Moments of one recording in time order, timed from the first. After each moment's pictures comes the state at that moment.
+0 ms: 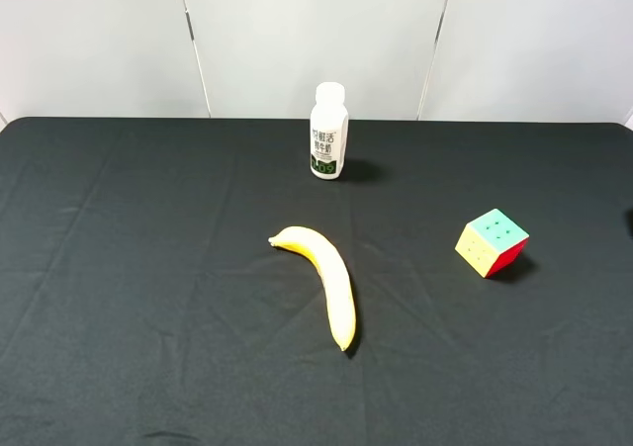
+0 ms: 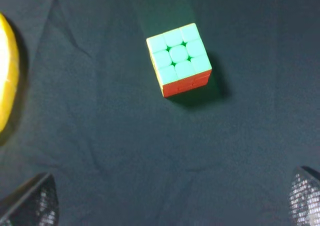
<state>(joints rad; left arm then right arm) 0.00 -0.01 -0.49 0.09 1.06 -0.07 0.14 0.61 -0.77 0.11 1.12 -0.09</state>
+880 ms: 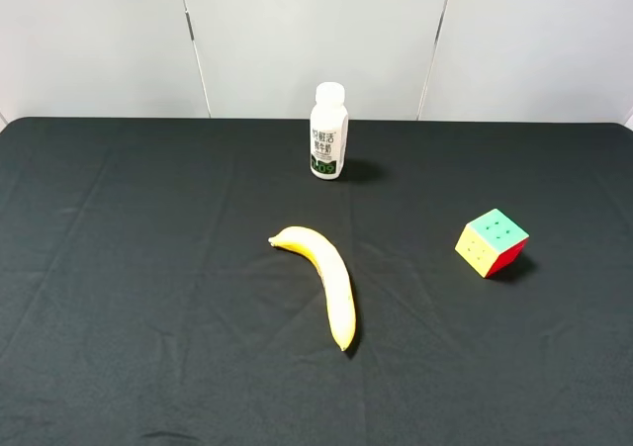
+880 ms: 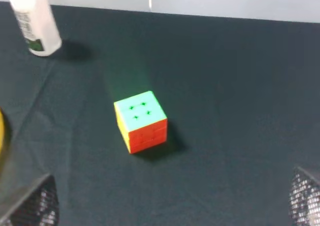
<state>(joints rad) 0.00 -0.01 -0.49 0.09 1.06 -0.07 0.14 -0.01 -0.58 -0.01 1.11 0.01</state>
